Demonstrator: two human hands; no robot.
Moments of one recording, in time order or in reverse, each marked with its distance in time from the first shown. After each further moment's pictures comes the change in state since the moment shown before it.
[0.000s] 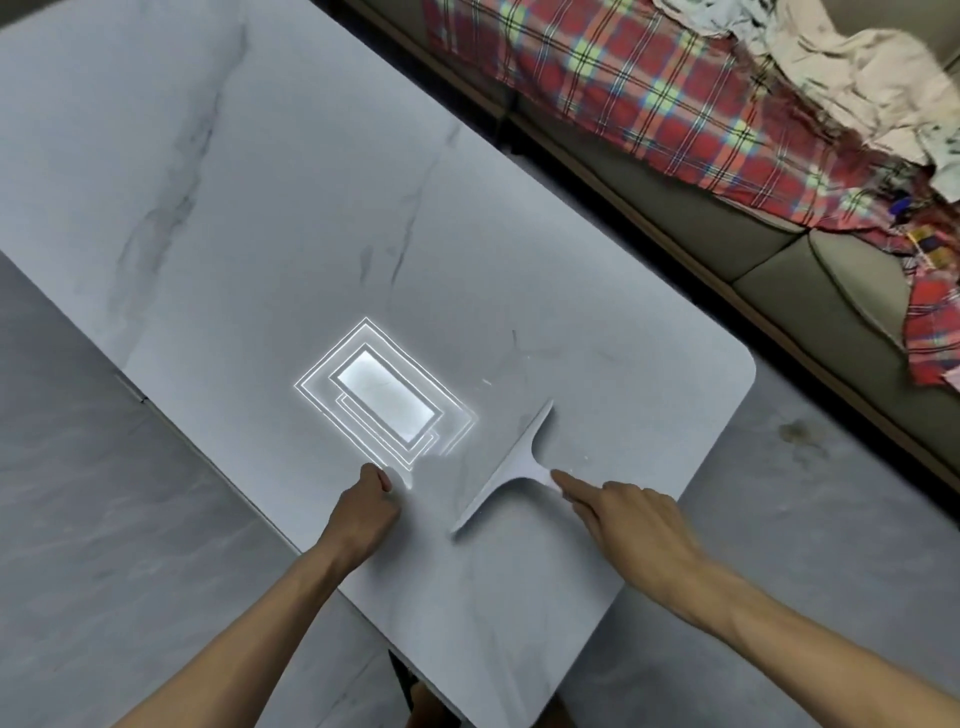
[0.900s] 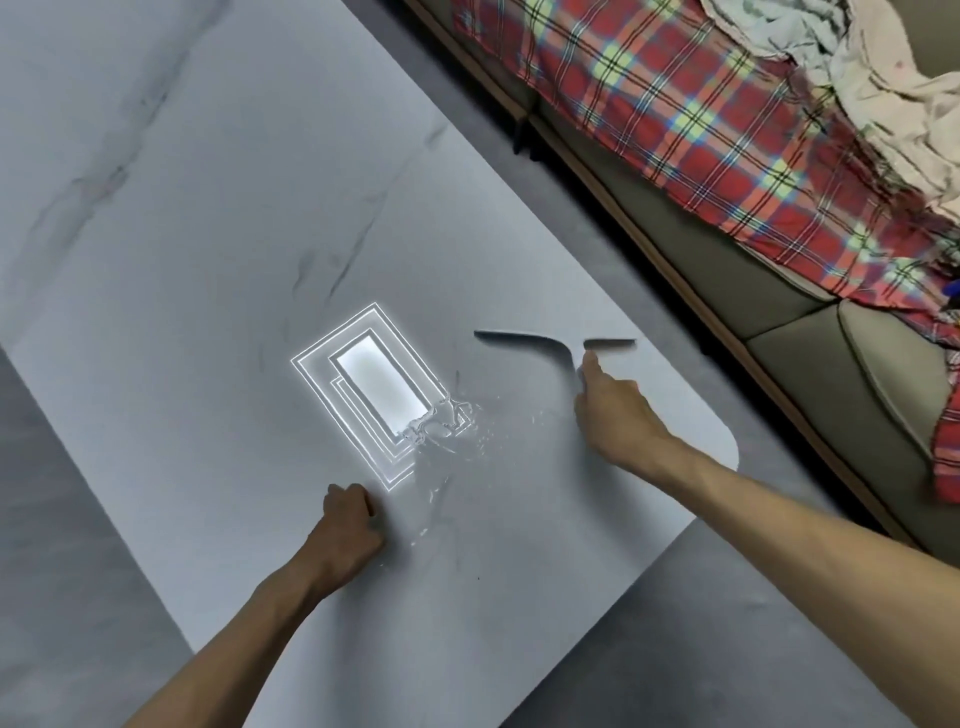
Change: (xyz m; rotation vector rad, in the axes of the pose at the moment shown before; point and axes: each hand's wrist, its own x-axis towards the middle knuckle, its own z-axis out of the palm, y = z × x) left_hand 0.058 0.096 0.078 0.019 -0.003 -0.069; right_hand 0.185 0.117 -0.108 0.270 -0.083 0.210
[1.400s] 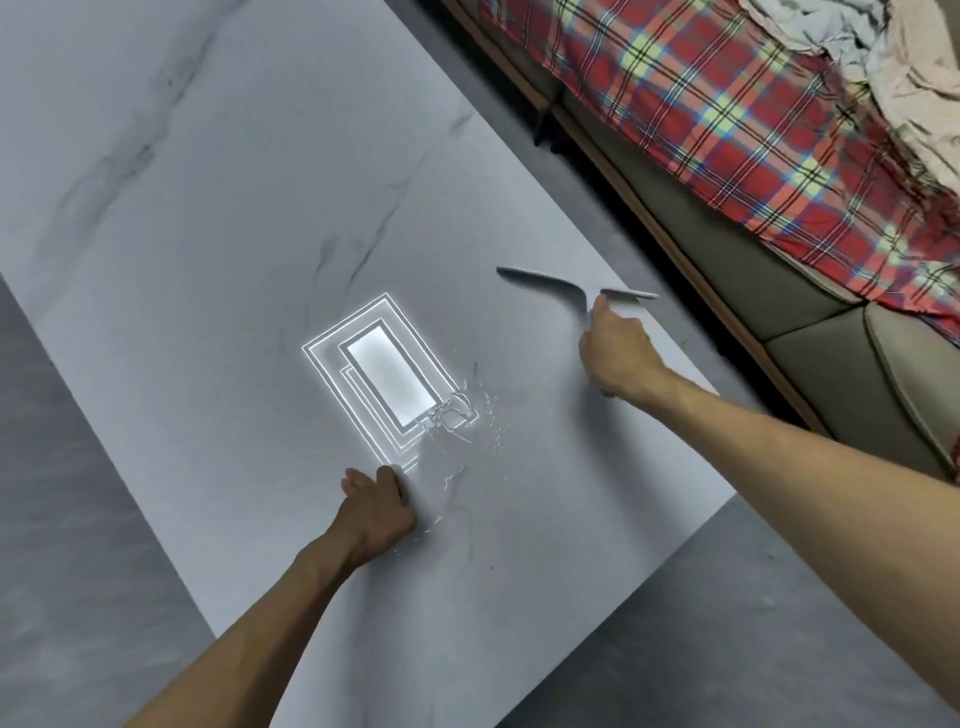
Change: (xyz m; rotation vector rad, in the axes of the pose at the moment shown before) left_hand 0.020 0.006 0.014 0.069 -0.082 -0.081; right_hand 0.042 -0.040 -0.020 -0.052 0.130 0.001
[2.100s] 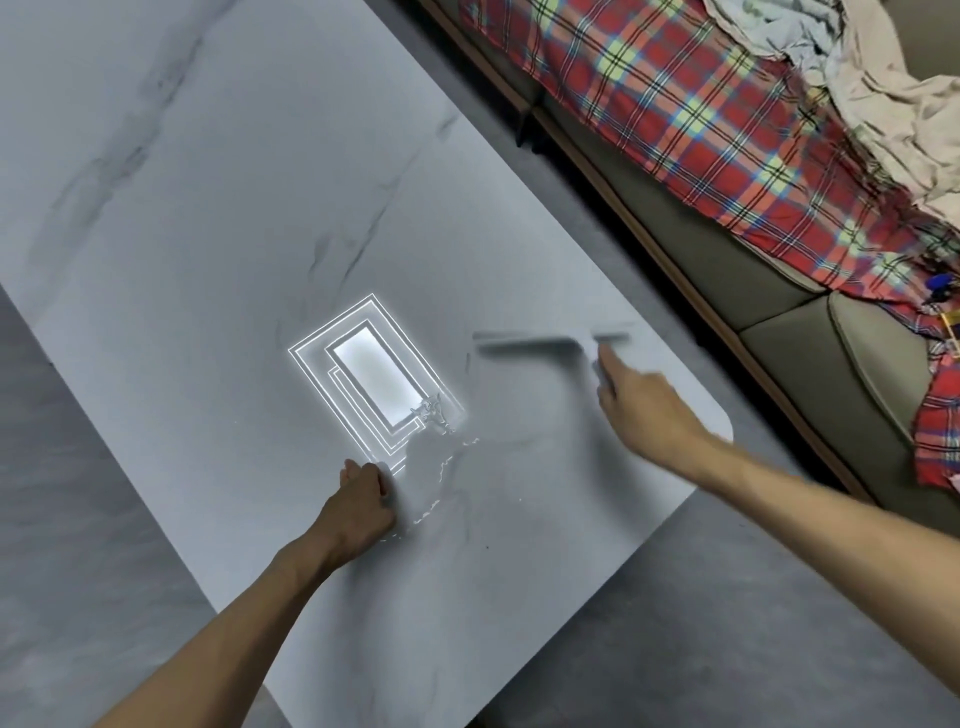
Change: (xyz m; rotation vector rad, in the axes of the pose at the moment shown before) left_hand -0.021 -0.024 -0.005 0.018 0.044 0.160; right_hand -0.073 0.061 0.005 -0.075 -0.027 -0.161
